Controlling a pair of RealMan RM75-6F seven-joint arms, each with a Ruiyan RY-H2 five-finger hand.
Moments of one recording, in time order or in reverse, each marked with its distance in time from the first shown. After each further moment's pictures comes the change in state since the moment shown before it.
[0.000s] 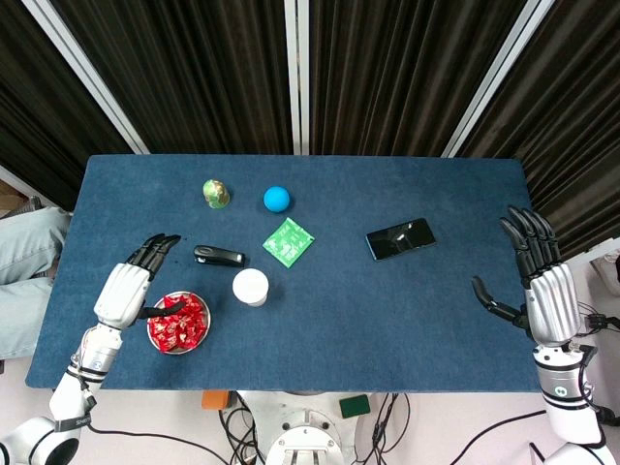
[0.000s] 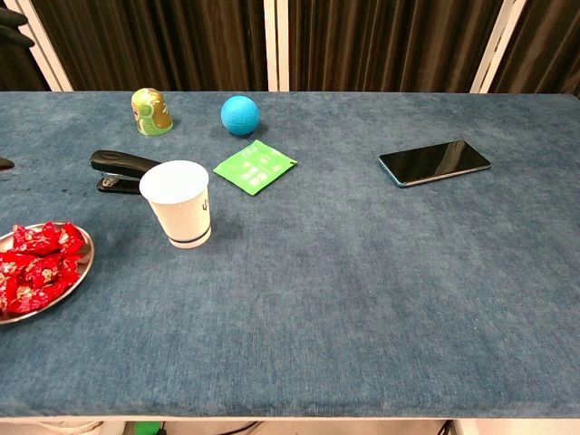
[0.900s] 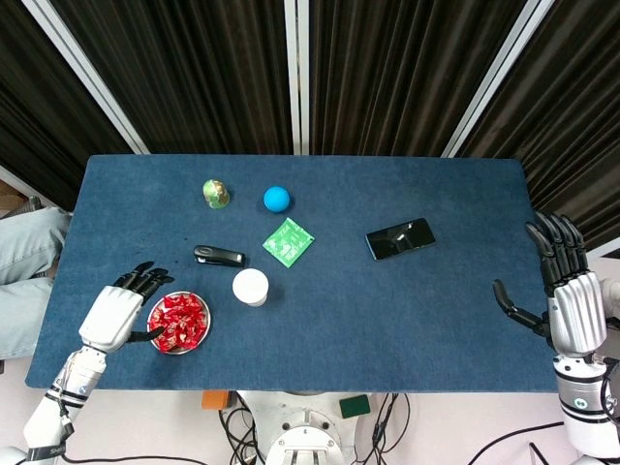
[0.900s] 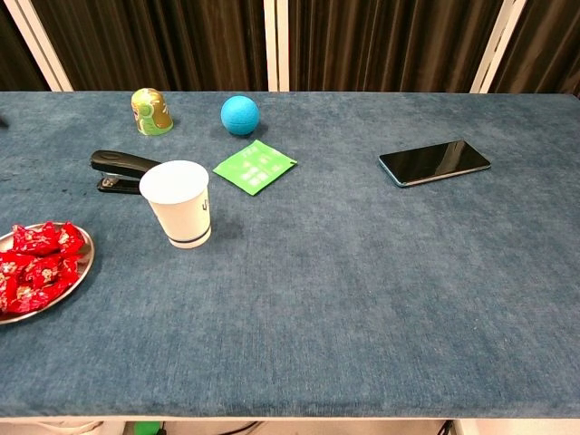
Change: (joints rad) left arm 0.053 0.105 0.121 -0.081 0.000 -0.017 0.246; right arm -0.042 0.056 -0.021 -0.016 -0.012 0.060 -0.021
